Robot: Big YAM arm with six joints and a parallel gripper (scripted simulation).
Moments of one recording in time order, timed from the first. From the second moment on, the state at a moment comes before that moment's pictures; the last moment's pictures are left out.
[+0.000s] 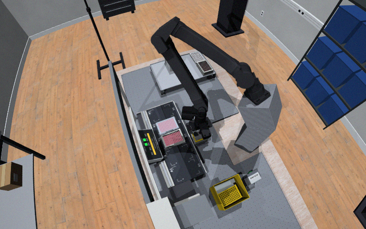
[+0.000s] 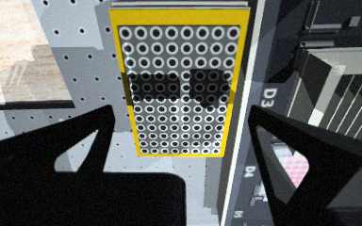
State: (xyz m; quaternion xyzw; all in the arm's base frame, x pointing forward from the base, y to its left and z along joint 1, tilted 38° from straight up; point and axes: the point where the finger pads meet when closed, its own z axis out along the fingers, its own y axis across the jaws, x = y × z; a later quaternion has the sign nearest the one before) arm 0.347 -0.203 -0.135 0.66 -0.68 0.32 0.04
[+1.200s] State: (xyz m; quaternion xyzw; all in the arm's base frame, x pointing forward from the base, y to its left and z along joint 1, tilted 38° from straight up) arm 0.365 -0.228 -0.176 0.66 -0.68 0.32 0.04
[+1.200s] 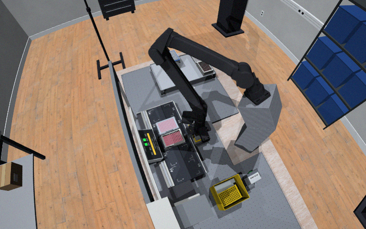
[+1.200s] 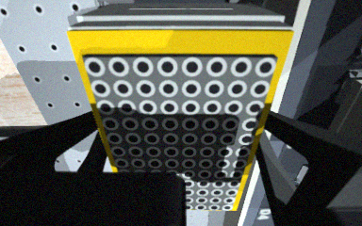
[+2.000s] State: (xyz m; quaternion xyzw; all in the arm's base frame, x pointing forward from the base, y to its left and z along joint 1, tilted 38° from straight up) arm 0.365 -0.228 -0.176 0.66 -0.68 0.32 0.04
